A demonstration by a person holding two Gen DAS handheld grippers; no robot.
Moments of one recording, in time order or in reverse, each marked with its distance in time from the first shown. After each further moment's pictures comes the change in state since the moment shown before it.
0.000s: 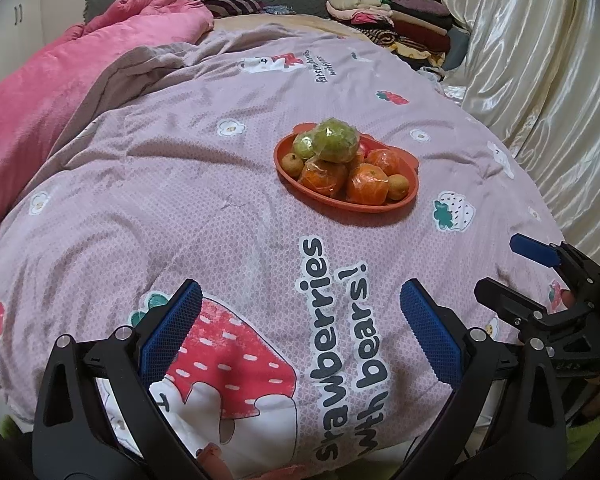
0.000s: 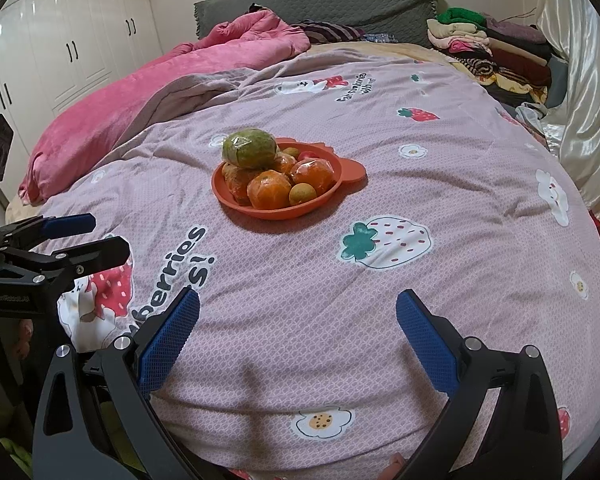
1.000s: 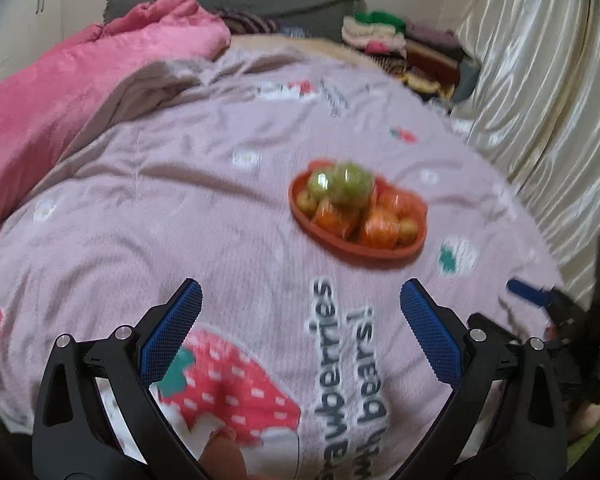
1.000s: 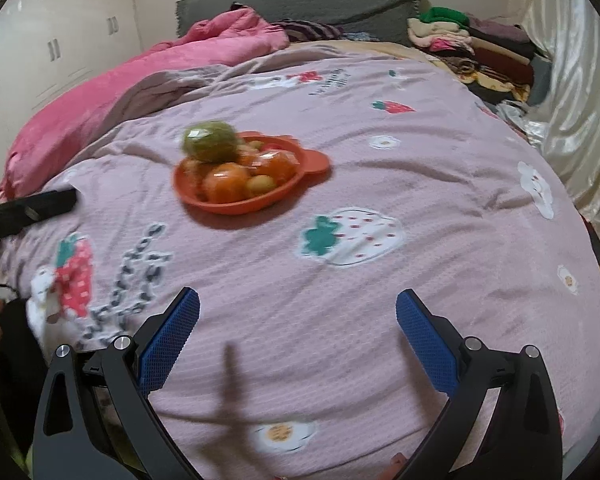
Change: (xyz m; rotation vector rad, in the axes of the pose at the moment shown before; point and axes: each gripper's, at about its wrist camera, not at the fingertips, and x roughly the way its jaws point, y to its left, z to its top) left arm -0.005 0.015 0.019 -0.075 -0.116 -0.006; right arm 0.017 -0.023 -0.006 0.027 -0.001 -0.097
